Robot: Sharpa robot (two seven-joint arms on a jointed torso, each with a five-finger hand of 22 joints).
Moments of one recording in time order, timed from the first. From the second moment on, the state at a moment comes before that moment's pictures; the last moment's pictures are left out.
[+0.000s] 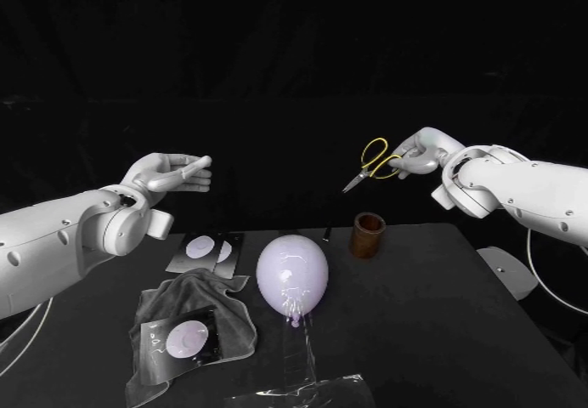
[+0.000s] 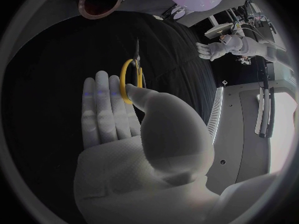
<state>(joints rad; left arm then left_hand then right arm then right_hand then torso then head) 1.37 -0.73 -0.08 1.13 -0.25 -0.20 0.27 1.38 -0.05 -0.05 0.29 0.05 0.70 0.19 0.23 0.39 0.93 0.22 0.09 0.07 0.87 0.18 0.13 0.33 0.15 0.78 0.29 0.22 0.10 1.47 -0.89 -0.18 1.14 -0.90 -0.37 0.01 1.33 0.00 0.60 -0.01 0.04 1.03 0.15 0.24 0.42 1.32 0.13 0.07 0.07 1.23 0.06 0.17 0.29 0.16 0.99 0.19 0.18 0.12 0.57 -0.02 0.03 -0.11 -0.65</state>
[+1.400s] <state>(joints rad) 1.36 -0.78 -0.09 1.19 -0.18 -0.18 0.29 1.39 -0.04 -0.07 0.29 0.05 0.72 0.19 0.23 0.39 0.94 0.22 0.09 0.07 0.88 0.18 0.13 0.33 0.16 0.79 0.29 0.23 0.10 1.40 -0.92 -0.20 1.15 -0.98 -0.25 -0.14 1.32 -0.01 0.62 -0.03 0.04 1.03 0.16 0.24 0.43 1.33 0.11 0.06 0.06 1.23 0.07 0.16 0.29 0.17 0.99 0.19 0.18 0.12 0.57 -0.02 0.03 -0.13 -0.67</state>
